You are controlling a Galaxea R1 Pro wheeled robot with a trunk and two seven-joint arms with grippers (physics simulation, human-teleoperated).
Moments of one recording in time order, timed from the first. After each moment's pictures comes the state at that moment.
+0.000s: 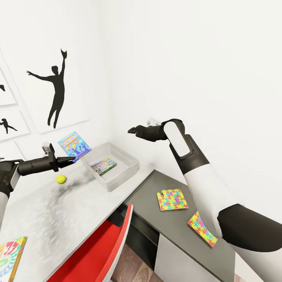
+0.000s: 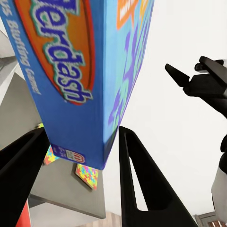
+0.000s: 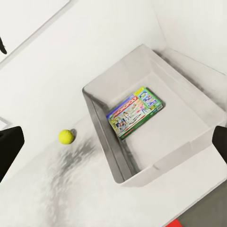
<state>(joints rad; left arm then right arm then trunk) -1.08 0.46 0.28 -0.55 -0.05 1.03 -1.57 -1.25 0.17 0.28 -0.99 -0.93 0.92 -0.33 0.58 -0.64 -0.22</state>
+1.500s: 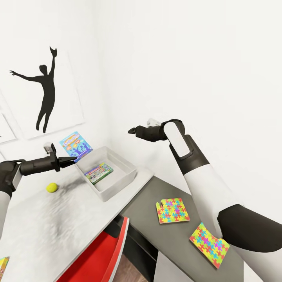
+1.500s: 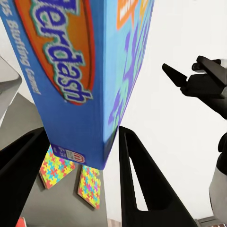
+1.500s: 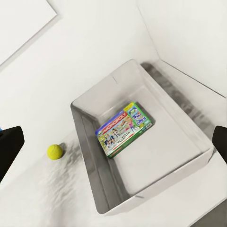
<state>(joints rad) -1.08 0.45 0.28 -0.55 -0.05 1.03 -1.57 -1.24 0.17 0.28 -0.99 -0.93 0.92 -0.33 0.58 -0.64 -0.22</state>
